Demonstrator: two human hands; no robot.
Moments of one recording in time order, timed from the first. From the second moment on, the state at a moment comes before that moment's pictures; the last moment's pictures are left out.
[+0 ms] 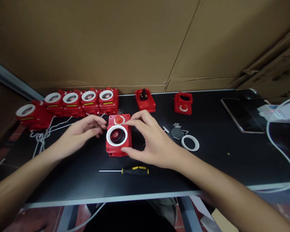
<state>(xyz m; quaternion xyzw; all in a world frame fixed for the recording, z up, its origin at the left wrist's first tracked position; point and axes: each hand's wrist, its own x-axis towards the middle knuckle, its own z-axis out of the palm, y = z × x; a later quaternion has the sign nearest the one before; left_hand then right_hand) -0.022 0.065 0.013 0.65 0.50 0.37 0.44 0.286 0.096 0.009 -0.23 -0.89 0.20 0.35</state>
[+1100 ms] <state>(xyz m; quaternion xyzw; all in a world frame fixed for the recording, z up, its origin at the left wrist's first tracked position) -0.004 0.063 -0.004 0.50 0.41 0.44 0.63 0.289 0.095 0.013 -0.22 -0.88 0.19 0.36</state>
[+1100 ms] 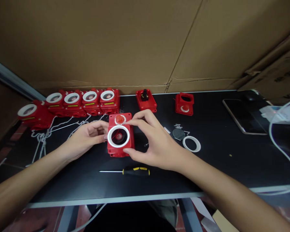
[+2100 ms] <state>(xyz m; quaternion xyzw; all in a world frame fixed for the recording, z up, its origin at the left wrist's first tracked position) -0.003 0.063 -0.006 0.56 0.43 0.42 0.58 0.286 0.093 0.016 -0.20 -0.87 0.19 0.40</state>
